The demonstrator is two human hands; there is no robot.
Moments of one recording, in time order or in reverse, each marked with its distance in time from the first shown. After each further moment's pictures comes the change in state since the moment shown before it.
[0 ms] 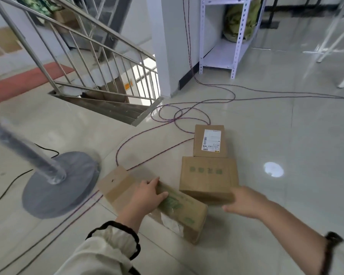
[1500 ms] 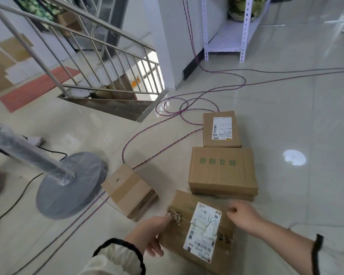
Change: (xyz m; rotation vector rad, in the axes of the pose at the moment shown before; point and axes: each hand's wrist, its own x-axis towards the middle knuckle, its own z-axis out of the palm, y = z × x) left_hand -0.022 -0.009 0.054 -0.327 -0.548 -0.631; right_hand 0.063 0.020 0.102 0.361 0.009 0.083
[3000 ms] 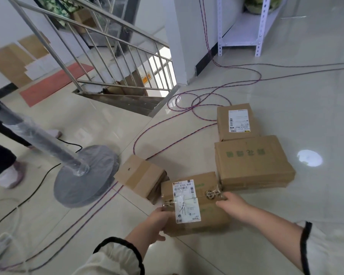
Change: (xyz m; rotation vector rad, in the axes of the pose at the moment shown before) left_hand 0.006 -0.029 -0.001 -0.564 0.078 0.212; right_hand 0.017 -0.047 0.026 0.297 -0.071 -0.018
